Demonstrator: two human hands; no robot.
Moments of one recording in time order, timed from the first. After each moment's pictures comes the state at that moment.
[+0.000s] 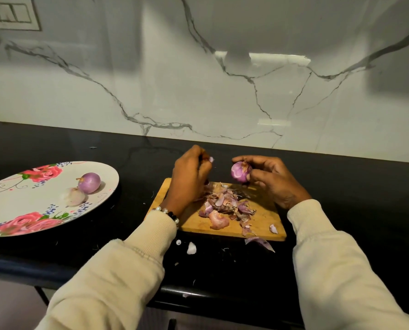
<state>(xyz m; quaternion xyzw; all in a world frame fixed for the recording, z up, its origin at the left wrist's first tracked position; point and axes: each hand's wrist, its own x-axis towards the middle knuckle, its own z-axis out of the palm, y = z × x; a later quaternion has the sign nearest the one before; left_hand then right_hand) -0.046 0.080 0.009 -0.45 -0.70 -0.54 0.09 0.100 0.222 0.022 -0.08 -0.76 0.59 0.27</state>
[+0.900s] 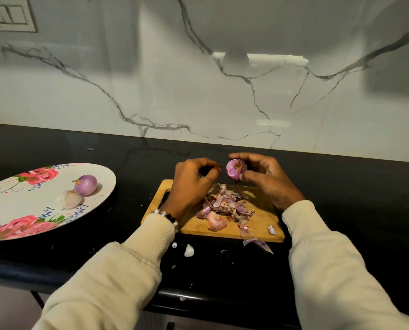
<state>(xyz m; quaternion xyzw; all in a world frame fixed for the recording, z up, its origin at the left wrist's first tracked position) -0.033 0.079 0.010 -0.46 -0.69 -0.56 0.04 0.095 0.221 0.022 -0.08 -0.78 0.55 0.29</state>
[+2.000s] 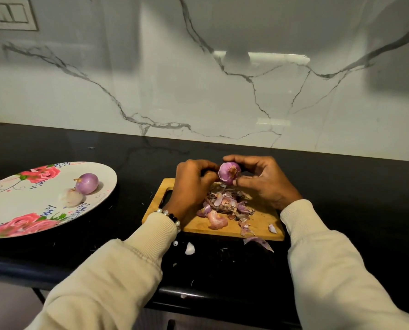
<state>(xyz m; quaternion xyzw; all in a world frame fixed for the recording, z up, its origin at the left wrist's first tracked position) -0.025 0.077 0.008 -0.43 -0.69 -0.57 0.02 0.097 0.212 0.023 -0.04 -0.81 0.51 0.29</state>
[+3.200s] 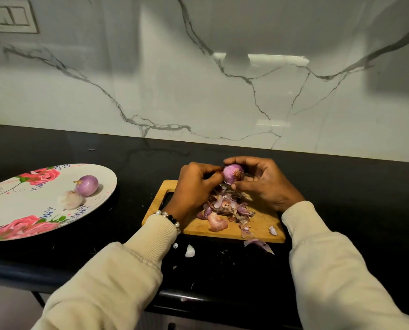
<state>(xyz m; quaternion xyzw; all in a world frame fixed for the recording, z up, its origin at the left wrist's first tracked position) -0.022 0.077 0.008 -0.44 -0.65 -0.61 -0.09 0.094 0.221 0.019 -0.02 -0.79 0.55 0.27</state>
